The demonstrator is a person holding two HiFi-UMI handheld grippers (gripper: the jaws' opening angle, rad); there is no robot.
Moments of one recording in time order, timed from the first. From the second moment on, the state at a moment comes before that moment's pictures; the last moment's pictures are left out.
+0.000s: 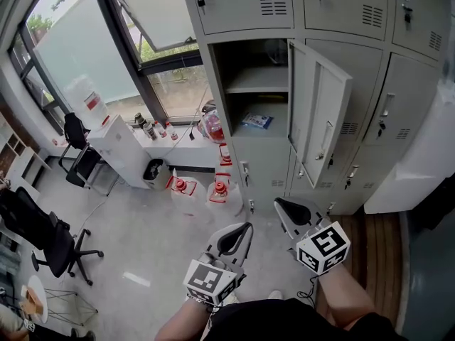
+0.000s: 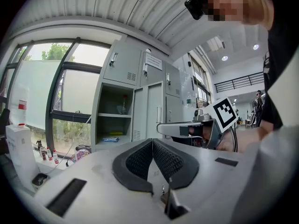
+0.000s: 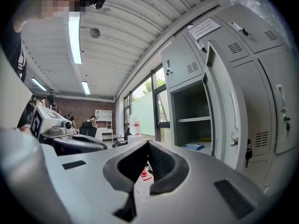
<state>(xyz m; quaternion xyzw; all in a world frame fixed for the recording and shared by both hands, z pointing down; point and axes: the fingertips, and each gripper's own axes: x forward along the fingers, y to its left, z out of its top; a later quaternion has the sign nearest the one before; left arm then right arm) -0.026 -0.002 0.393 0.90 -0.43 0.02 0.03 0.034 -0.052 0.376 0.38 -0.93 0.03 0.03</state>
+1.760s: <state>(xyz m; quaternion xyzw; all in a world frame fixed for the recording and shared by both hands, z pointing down) -0.042 -0.235 0.402 0.92 -0.40 0.05 -0.01 0.027 -0.214 0.393 0.44 -0.90 0.04 0.06</state>
